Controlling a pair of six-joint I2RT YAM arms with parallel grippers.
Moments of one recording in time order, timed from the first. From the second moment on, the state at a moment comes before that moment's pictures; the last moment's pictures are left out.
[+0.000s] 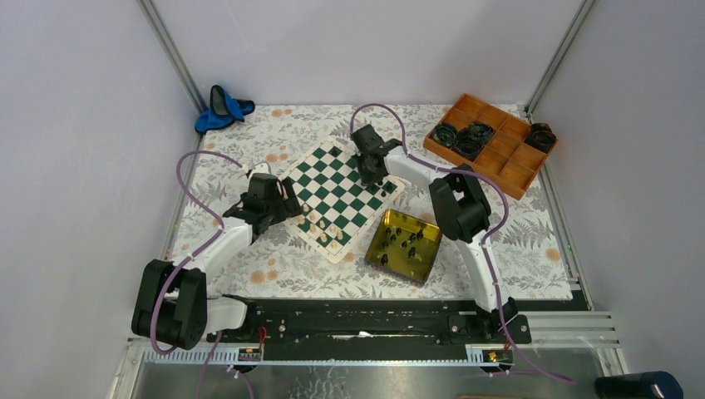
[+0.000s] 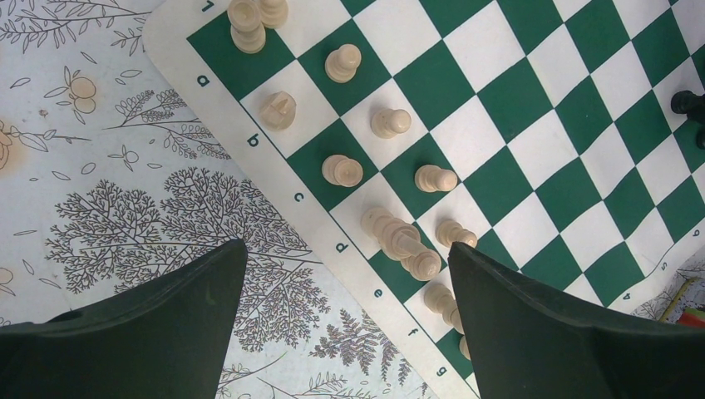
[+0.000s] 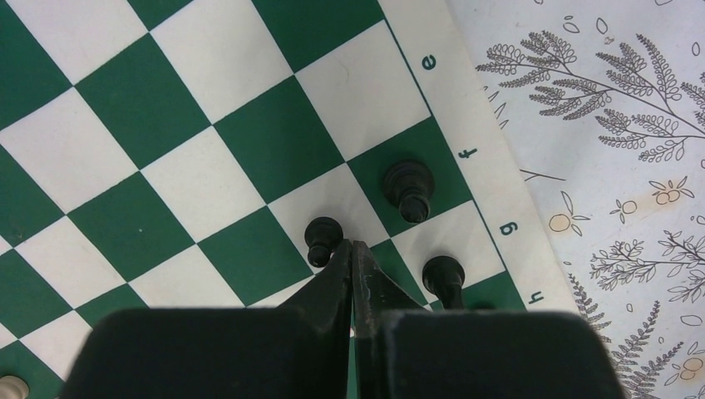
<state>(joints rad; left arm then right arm) -0.24 1.26 0.64 -0.19 -0.14 -0.52 0.61 2.30 1.84 -0.58 0.09 0.20</state>
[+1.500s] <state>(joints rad) -0.25 1.26 0.64 -0.17 -0.12 -0.52 0.77 1.53 1.09 -0.56 0.19 0.31</state>
